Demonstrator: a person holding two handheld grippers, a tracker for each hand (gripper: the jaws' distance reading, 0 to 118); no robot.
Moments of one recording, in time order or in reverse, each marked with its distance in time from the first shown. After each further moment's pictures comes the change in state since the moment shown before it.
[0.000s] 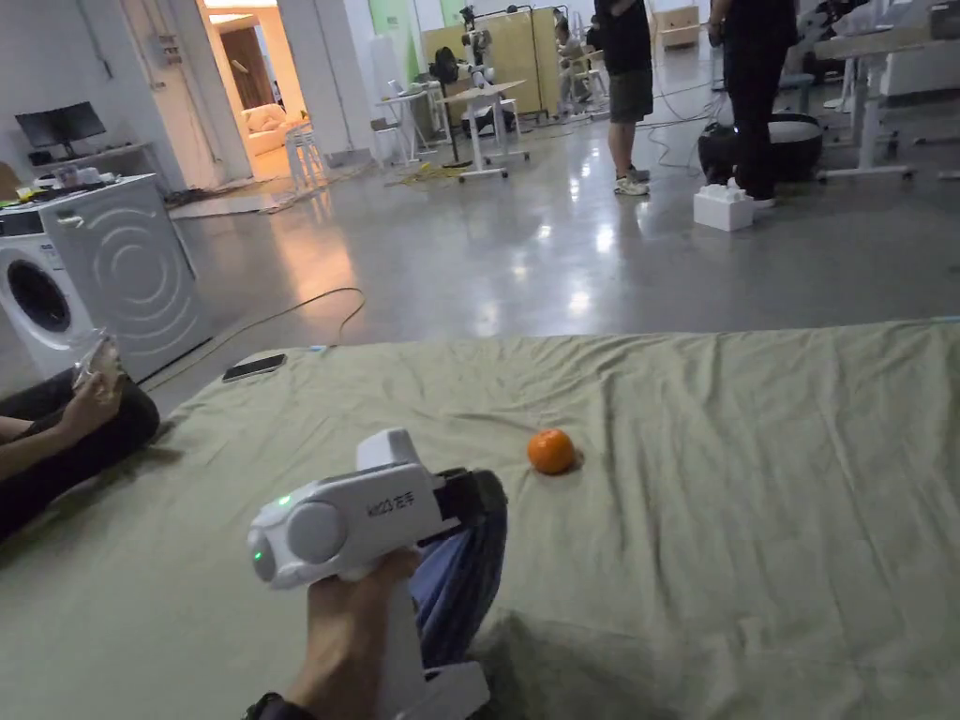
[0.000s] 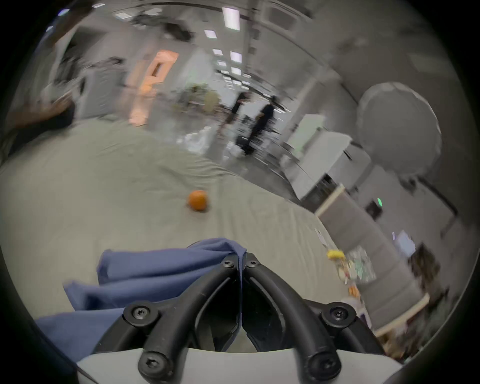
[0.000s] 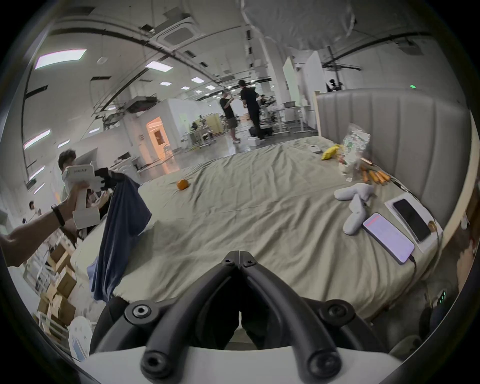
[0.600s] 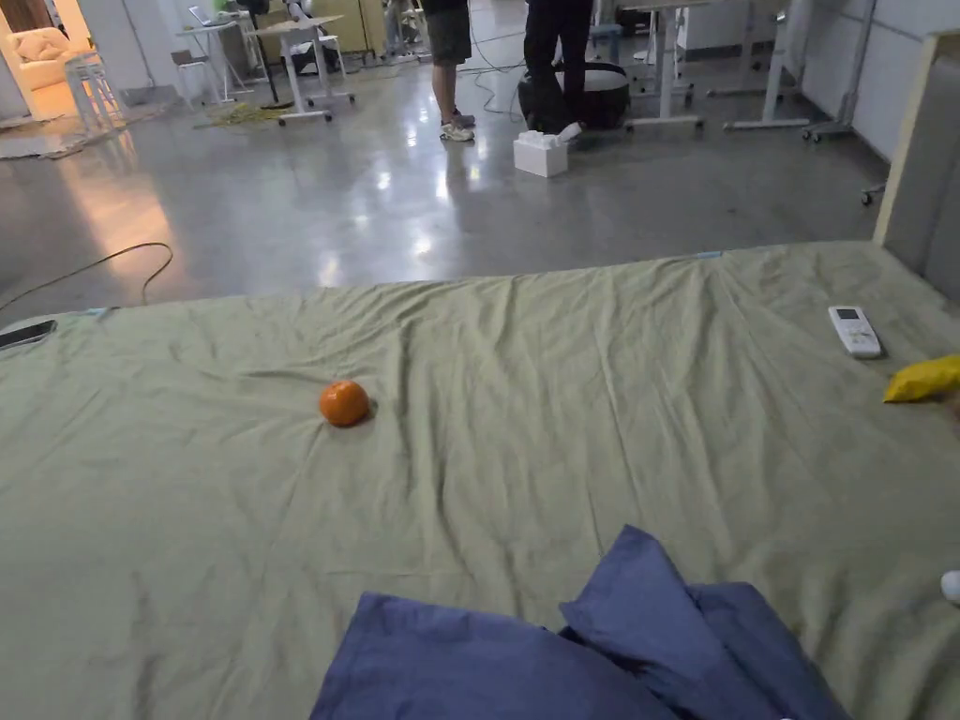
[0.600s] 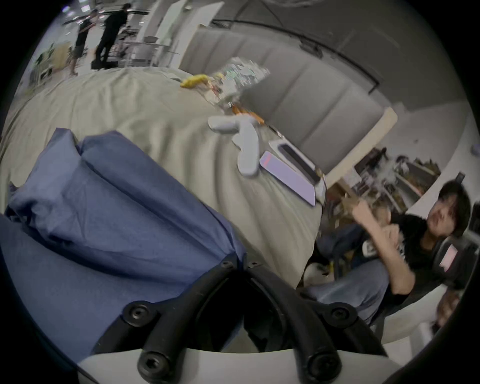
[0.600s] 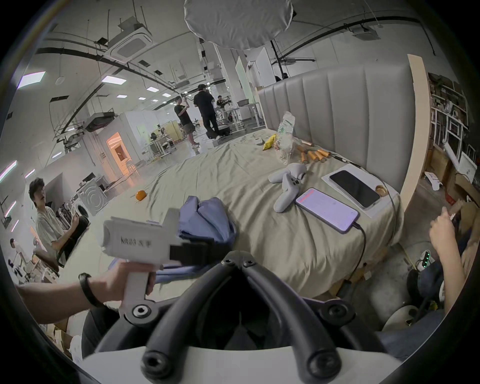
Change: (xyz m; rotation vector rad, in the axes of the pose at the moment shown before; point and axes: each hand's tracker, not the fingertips) left arm 0.292 -0.361 -0.106 -0.626 -0.515 -0.455; right arm 0.075 -0.033 0.052 -0.012 -0.198 -0.137
